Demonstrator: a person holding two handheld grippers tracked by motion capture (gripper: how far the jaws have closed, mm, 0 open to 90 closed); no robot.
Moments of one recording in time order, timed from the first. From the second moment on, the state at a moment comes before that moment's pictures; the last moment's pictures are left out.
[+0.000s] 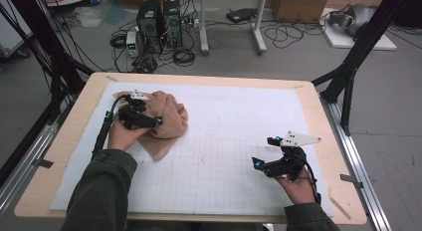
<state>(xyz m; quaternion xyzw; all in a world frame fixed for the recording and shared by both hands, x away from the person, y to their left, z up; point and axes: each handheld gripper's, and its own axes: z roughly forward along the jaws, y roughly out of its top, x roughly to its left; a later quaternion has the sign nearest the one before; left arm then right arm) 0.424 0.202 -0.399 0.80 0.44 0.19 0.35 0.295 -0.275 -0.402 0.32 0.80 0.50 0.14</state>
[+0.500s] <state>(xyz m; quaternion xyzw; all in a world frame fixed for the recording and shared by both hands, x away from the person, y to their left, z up) 0.421 0.200 -0.408 0.79 0.45 0.22 0.34 0.299 -0.269 -0.407 0.31 0.80 0.50 0.13</state>
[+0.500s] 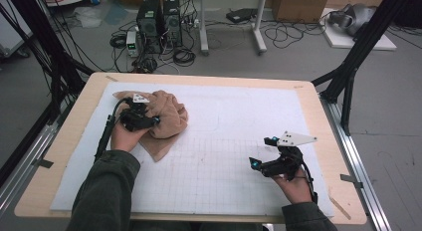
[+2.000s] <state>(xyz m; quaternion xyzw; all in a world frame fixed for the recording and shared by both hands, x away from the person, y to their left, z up) 0.400 0.208 -0.371 0.74 0.46 0.20 0.45 0.296 -0.288 -0.402 0.33 0.79 0.50 0.14</state>
